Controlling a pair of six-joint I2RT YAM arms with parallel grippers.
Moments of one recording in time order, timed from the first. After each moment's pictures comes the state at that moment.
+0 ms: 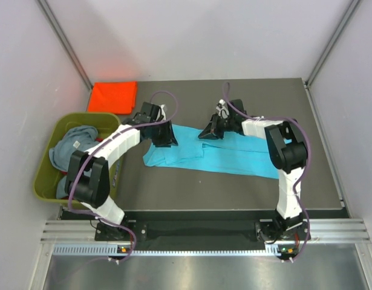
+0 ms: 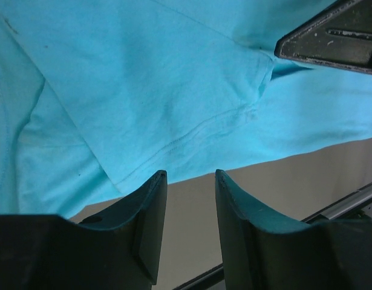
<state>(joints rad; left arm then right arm) -0.36 1.64 1.18 -0.50 0.29 -0.48 0.36 2.09 1.31 0.00 -0.77 0.81</state>
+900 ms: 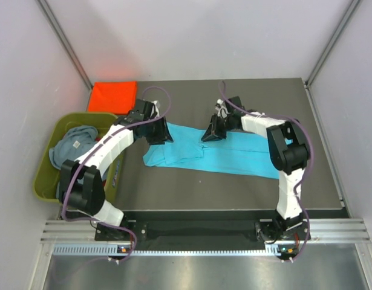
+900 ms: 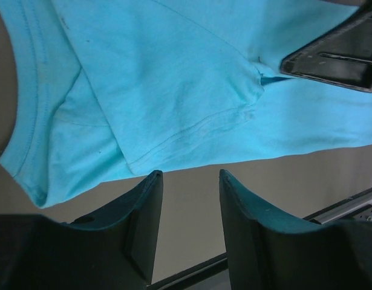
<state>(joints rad) -0.33 1.54 1.20 -0.59 0.25 -0.50 0.38 2.09 1.38 -0.24 -0.71 0.66</state>
